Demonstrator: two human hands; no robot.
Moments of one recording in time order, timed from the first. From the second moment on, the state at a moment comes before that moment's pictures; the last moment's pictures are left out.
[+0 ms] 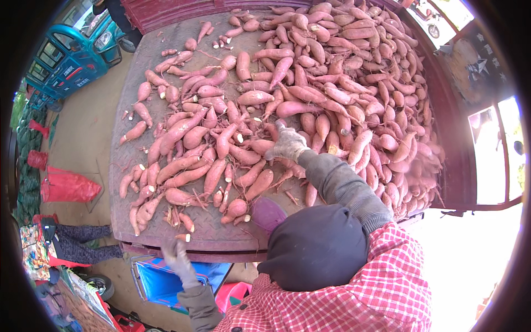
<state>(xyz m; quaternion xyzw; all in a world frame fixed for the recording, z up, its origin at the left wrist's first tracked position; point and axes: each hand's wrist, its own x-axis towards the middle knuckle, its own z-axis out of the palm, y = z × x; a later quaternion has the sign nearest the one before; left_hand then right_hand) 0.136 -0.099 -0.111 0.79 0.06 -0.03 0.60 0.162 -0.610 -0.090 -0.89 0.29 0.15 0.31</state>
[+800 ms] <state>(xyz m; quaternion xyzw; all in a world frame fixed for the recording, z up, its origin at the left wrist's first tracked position) 0.128 -0.288 -0.194 0.28 0.03 -0.38 0.88 0.106 -0.702 -0.066 -0.93 0.33 0.11 0.11</state>
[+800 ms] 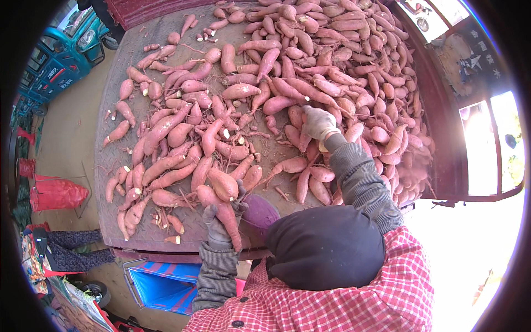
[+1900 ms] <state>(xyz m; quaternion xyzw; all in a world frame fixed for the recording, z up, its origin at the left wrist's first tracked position) 0.000 0.083 -0.138 0.48 0.53 0.03 0.70 0.156 -0.727 -0.128 -0.90 0.40 0.16 0.07</state>
